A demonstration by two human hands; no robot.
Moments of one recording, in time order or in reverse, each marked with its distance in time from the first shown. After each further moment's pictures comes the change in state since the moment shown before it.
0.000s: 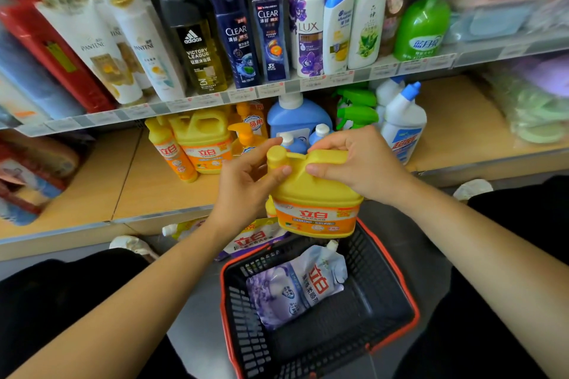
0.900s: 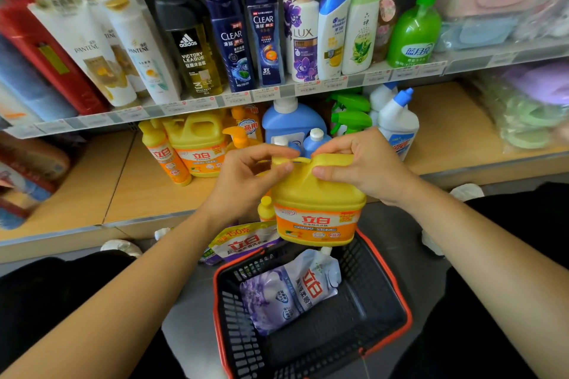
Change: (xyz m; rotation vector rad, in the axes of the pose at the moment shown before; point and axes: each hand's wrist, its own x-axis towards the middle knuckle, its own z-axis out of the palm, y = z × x) left_hand 0.018 0.009 -0.003 0.083 -0.155 0.023; right_hand 0.001 0.018 -0.012 0.147 -0.040 0.070
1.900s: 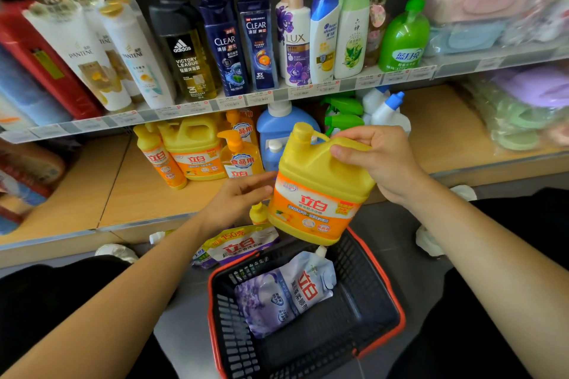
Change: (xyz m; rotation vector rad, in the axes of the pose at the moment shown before) left_hand -0.009 -0.058 -0.009 -0.070 -0.249 -0.360; right_hand -0.004 0.014 -0.021 0.392 0.200 0.082
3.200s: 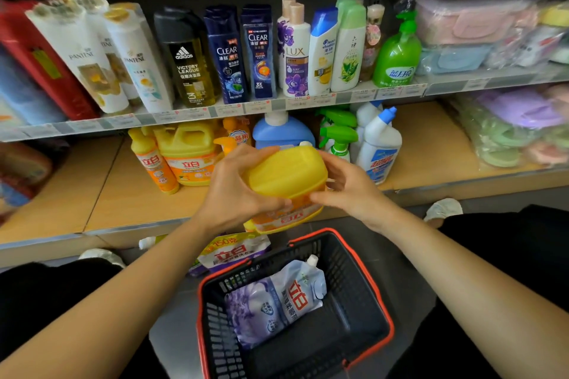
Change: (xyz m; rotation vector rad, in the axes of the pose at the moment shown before) left_hand -0.012 0.064 0.015 0.414 0.413 0.311; right_hand -0.004 0.044 0.017 -0.128 -0.214 0.137
